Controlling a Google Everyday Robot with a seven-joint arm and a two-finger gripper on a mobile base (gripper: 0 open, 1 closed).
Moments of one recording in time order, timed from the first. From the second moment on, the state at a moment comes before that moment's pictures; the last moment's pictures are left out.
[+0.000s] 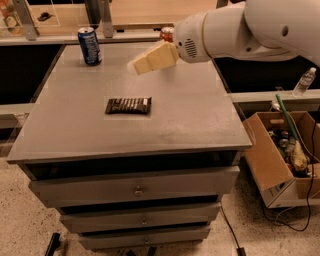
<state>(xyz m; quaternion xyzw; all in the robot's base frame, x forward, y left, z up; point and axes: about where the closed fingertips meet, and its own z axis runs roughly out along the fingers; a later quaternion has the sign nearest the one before) 0.611 0.002 0.997 -0.42 0.72 0.22 0.51</state>
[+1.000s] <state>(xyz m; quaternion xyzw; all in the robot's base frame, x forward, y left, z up) 0.662 0.051 0.966 -0.41 0.69 0.26 0.54</state>
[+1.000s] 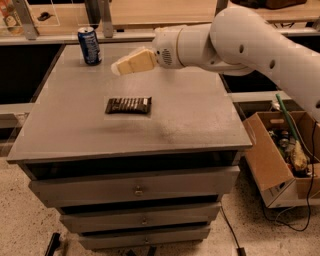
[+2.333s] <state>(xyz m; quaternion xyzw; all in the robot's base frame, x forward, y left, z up) 0.718 0.099 0.953 -0.38 0.72 0.19 0.55</state>
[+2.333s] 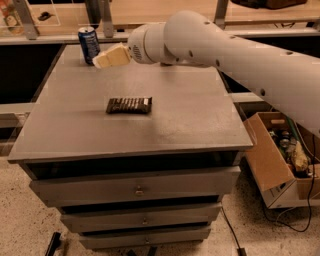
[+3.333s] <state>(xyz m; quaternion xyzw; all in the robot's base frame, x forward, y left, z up) 0.736 0.119 0.943 -0.37 0.72 0.17 0.57</state>
